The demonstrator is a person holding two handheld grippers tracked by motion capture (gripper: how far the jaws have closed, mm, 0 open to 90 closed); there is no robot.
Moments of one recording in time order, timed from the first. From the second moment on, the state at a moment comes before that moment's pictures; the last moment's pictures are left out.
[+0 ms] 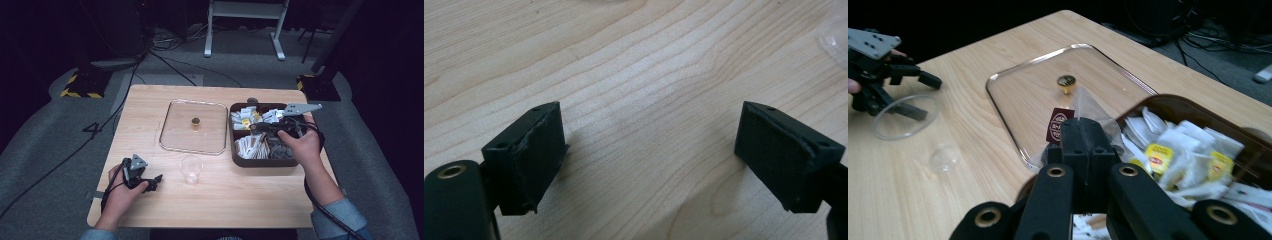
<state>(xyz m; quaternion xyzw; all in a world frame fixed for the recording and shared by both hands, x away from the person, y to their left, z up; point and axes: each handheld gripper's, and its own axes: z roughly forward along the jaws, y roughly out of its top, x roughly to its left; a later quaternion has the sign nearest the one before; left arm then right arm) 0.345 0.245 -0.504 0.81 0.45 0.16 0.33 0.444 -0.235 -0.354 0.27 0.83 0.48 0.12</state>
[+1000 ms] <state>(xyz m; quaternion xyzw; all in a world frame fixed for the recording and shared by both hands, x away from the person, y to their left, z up) 0.348 0.245 -0.505 0.81 0.45 0.16 0.33 0.419 -0.106 -0.369 0.16 0.86 0.49 0.03</state>
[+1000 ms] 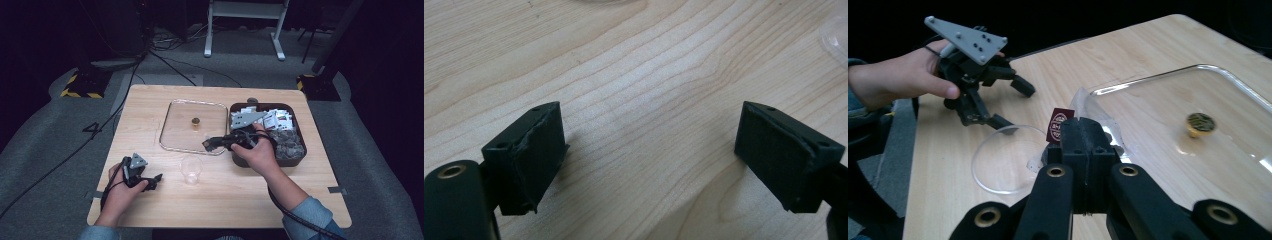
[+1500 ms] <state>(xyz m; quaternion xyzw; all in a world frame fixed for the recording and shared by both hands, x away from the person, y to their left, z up) 0.351 0.244 -0.504 0.82 0.44 0.16 0.33 0.401 -0.068 -0.392 0.13 0.87 0.48 -0.01</state>
